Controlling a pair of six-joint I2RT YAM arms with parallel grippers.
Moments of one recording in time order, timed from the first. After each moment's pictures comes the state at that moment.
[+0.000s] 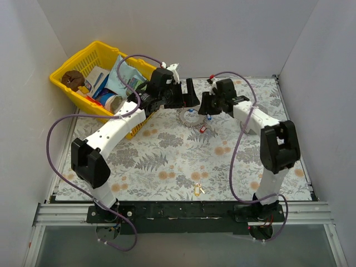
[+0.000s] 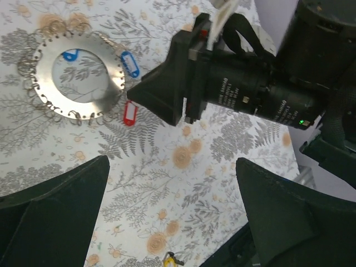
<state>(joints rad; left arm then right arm) -0.61 1.69 1.66 -0.48 0.19 -0.57 0.36 1.76 1.30 -0.27 -0.27 0.26</state>
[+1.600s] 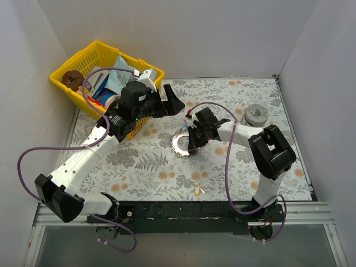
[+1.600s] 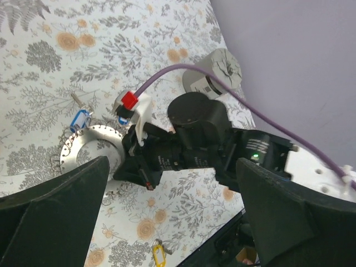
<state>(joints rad) -0.61 1.28 1.37 -0.40 0.09 -0.62 0.63 1.83 1.10 -0.27 -0.36 0.26</state>
